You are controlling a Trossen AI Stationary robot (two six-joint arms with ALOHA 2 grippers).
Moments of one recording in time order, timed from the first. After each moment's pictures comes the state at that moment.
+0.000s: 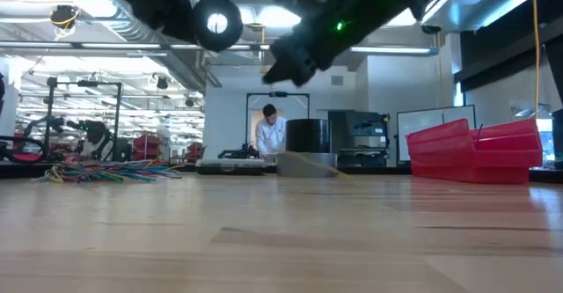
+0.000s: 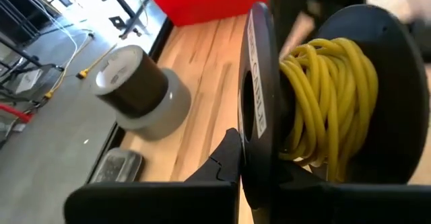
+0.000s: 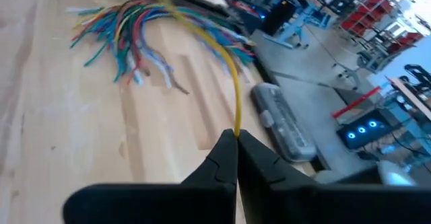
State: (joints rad) left arm -0.12 1.08 0.76 -0.25 -0.52 0.14; right arm 0.16 1.84 1.08 0.28 0.72 -0.23
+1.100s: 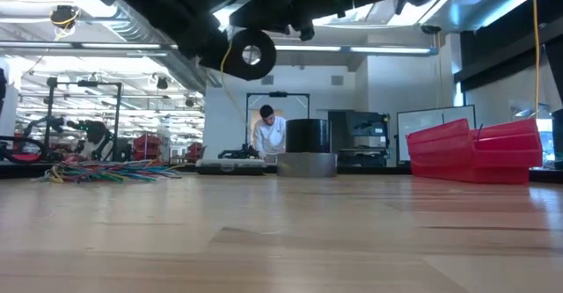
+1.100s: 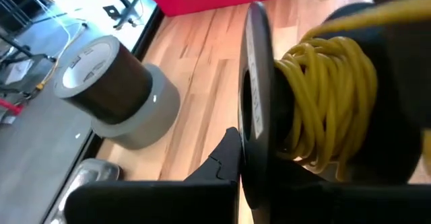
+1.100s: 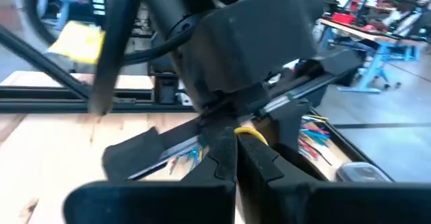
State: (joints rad) left arm -0.02 1.31 0.77 -0.03 -0.44 0.16; right arm 0.14 1.80 1.09 0.59 0.37 -0.08
